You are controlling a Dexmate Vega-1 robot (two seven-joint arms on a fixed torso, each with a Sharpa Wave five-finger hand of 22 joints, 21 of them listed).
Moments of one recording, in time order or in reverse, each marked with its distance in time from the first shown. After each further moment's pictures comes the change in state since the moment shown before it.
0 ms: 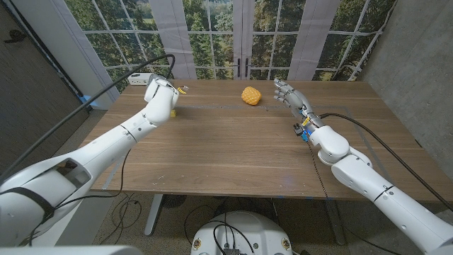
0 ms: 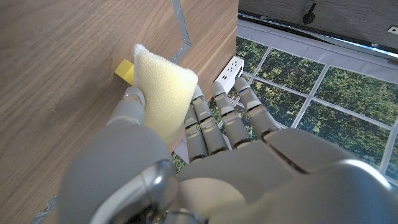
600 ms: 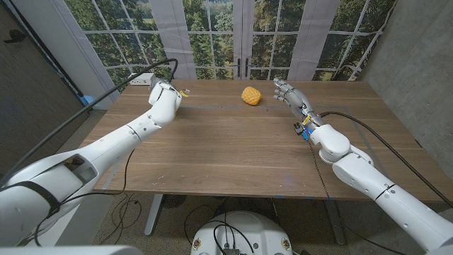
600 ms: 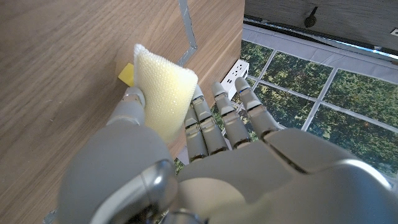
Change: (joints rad) left arm -0.047 -0.028 0.078 0.101 -0.032 0.042 0.046; left_hand 0.000 0.000 0.004 0.004 0.000 0.004 -0.004 0.000 0.000 0.000 0.000 -0.006 0.001 0.000 0.000 0.000 0.000 0.000 0.000 0.000 0.000; right arm 0.006 -0.014 0.000 -0.013 0.002 -0.016 0.008; right_hand 0.000 0.000 0.000 0.000 0.000 0.000 0.000 0.000 0.000 0.000 0.000 0.000 0.000 0.000 0.000 0.000 0.000 0.000 0.000 0.000 0.000
